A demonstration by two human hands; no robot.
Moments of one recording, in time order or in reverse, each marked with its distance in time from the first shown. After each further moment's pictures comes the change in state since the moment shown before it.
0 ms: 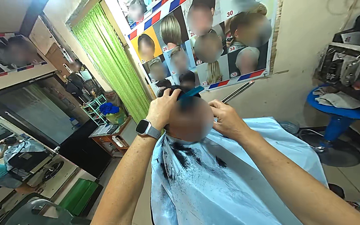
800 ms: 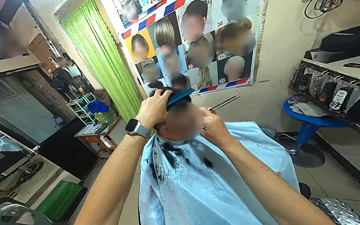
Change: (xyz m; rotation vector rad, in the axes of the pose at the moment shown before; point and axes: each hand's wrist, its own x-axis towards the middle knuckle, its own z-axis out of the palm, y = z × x) left_hand 0.002 -0.002 -0.001 -0.064 0.009 0.022; right_hand -0.015 -0.001 0.015 -0.148 0.044 -0.050
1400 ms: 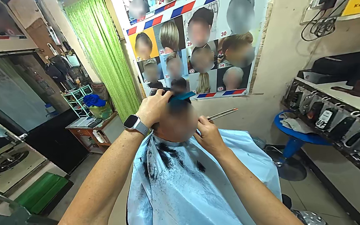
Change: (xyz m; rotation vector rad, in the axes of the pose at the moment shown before) left_hand -0.001 -0.002 -0.002 -0.026 0.011 0.002; right_hand -0.012 0.005 0.010 0.017 -0.014 0.000
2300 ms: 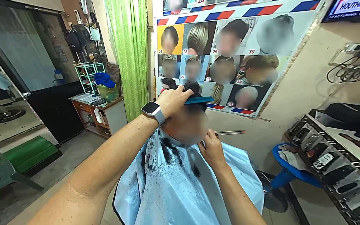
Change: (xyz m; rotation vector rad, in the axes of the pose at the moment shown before) left_hand -0.003 -0.004 0.003 -0.023 0.022 0.023; right_hand -0.023 -0.002 0.015 -0.002 -0.015 0.005
